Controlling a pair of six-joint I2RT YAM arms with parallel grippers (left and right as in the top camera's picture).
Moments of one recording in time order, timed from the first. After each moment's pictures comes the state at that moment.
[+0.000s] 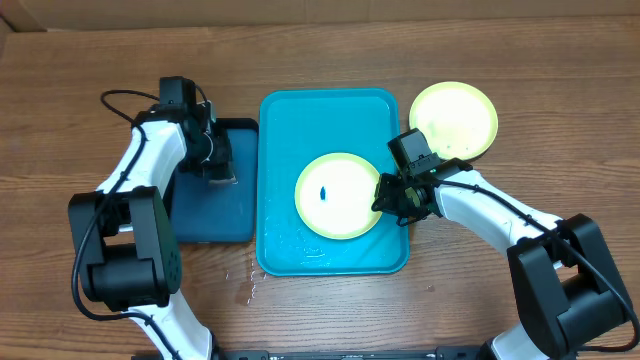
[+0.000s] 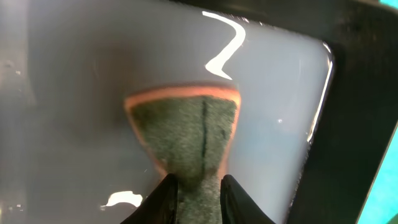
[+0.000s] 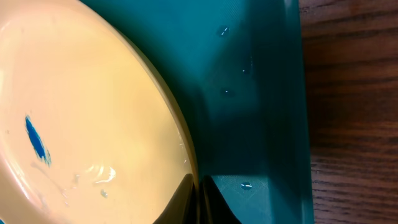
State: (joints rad) left arm 0.07 1.95 1.33 -0.71 0.13 -0.15; right arm 0.43 1.75 0.98 -0.51 -0.20 0.67
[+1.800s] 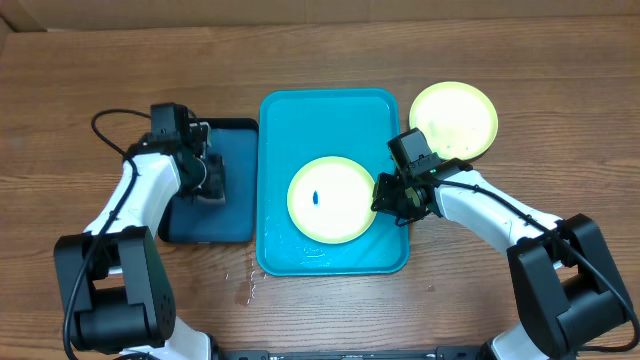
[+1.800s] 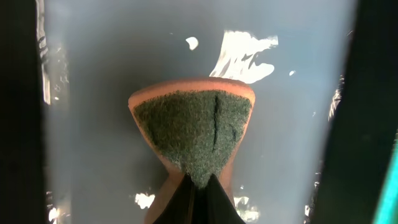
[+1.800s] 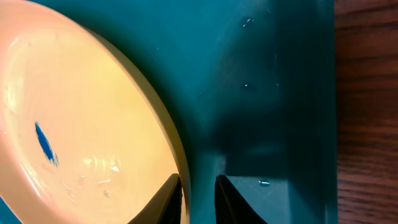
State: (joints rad) left arm 0.10 1.75 1.08 -0.64 0.08 -0.02; right arm 0.43 1.75 0.98 -0.50 -0.24 0.67
